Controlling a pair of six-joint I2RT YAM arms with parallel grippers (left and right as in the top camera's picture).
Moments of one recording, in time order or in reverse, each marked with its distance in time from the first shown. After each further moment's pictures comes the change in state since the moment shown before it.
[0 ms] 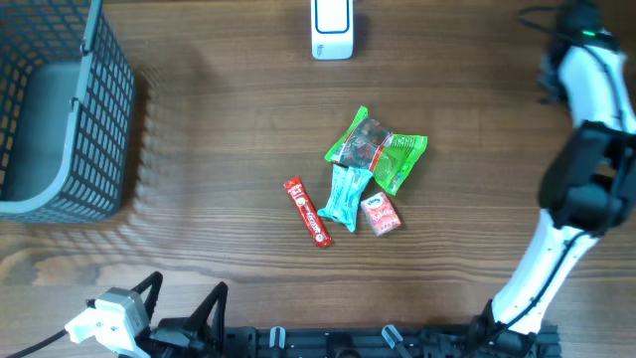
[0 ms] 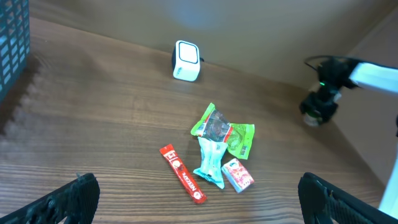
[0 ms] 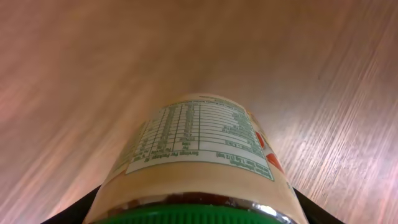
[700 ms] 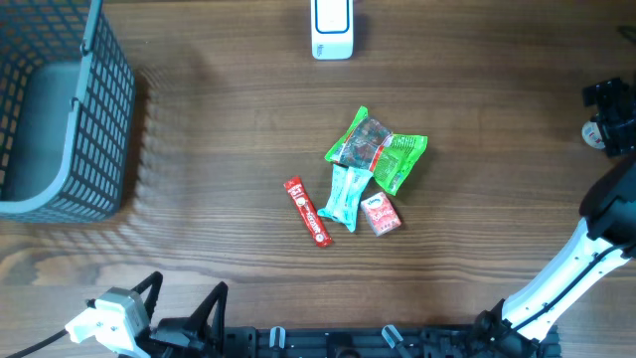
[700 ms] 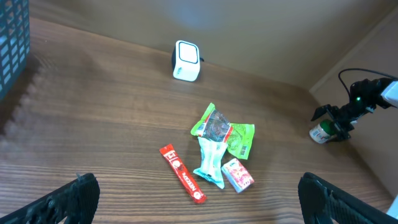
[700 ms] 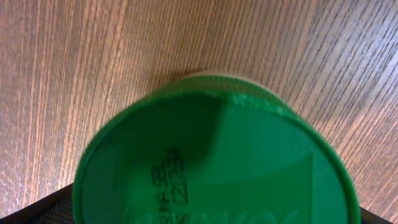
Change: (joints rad) left arm 0.000 0.000 0.000 0.000 0.000 0.000; right arm -0.249 -0.002 0.000 -0.060 -0.442 0.099
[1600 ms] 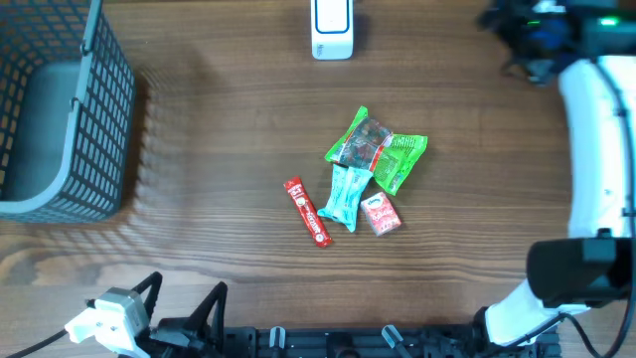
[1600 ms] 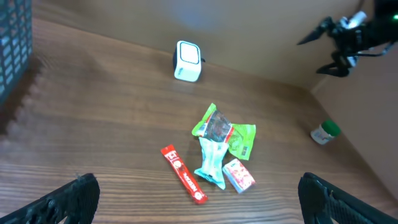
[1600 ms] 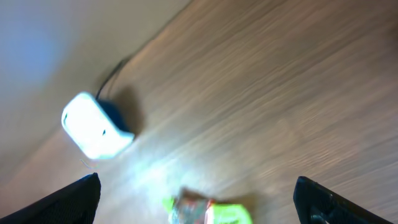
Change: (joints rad) left arm 0.000 0.000 0.000 0.002 -0.007 0.000; right arm 0.613 -0.482 0.042 -0.124 -0.035 -0.058
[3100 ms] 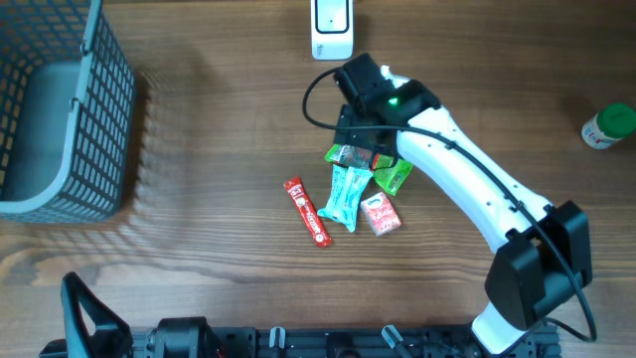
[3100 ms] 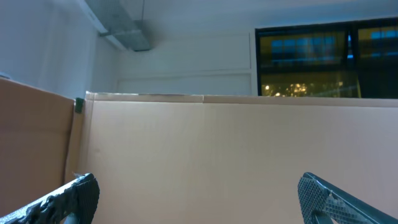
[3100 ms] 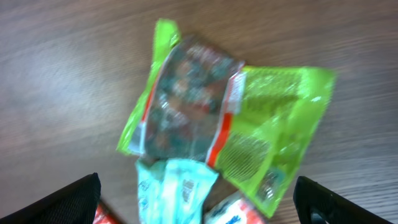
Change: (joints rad) left arm 0.000 -0.002 0.002 0.957 -0.412 0.347; right arm 0.534 0.004 -0.440 0.082 0.196 0.106
